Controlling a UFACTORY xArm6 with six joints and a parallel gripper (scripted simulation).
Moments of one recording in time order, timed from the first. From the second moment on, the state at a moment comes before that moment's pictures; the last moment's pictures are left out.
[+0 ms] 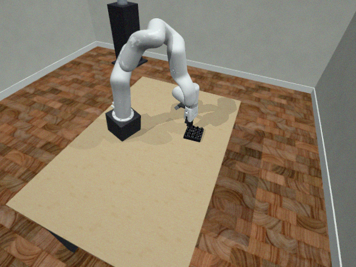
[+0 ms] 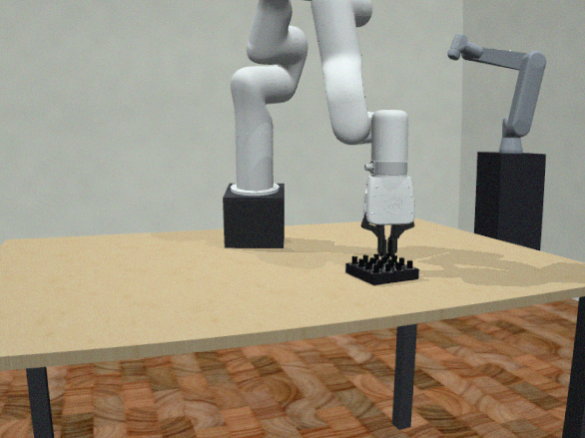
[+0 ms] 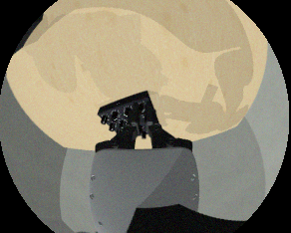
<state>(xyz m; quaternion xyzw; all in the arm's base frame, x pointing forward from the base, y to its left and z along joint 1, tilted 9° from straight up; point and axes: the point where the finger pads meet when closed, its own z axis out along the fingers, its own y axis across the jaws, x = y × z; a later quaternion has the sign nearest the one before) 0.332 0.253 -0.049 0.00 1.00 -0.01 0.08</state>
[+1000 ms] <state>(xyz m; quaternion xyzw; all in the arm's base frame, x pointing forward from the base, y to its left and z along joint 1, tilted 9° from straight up) 0.332 0.253 -0.049 -0.16 0.98 -0.02 0.07</state>
